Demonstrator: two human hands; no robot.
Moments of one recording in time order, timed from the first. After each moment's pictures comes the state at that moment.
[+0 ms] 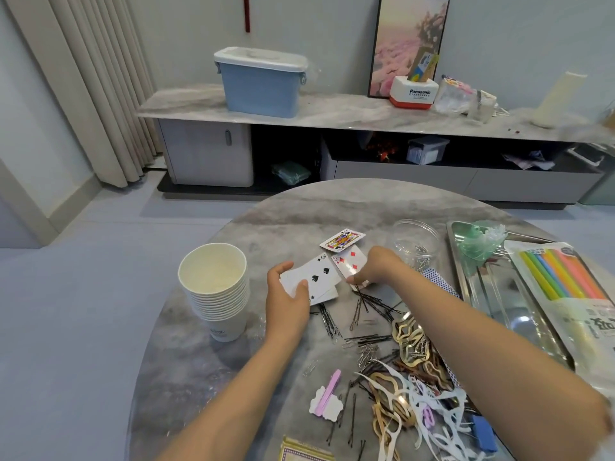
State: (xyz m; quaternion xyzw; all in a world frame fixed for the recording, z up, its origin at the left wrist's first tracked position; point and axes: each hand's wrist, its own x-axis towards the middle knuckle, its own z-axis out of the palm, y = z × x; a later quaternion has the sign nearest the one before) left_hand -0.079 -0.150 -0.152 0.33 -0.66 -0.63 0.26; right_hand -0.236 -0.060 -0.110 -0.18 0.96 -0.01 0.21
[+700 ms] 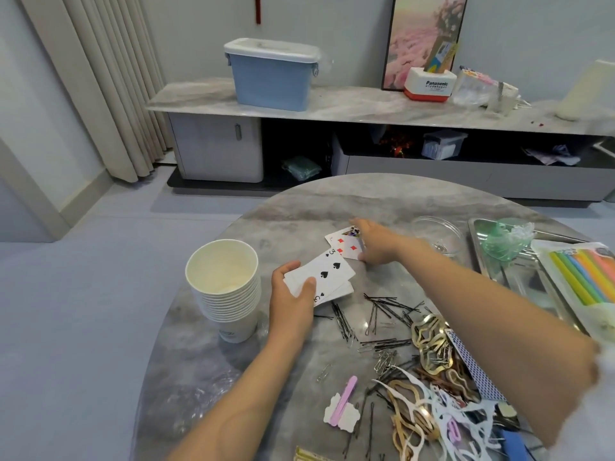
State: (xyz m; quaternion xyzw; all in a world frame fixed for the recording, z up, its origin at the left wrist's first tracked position) left_hand -0.080 -0.164 -0.166 0.32 -0.61 -0.67 0.26; right_hand -0.274 -0.092 -0.118 -0.38 0.91 0.00 0.18
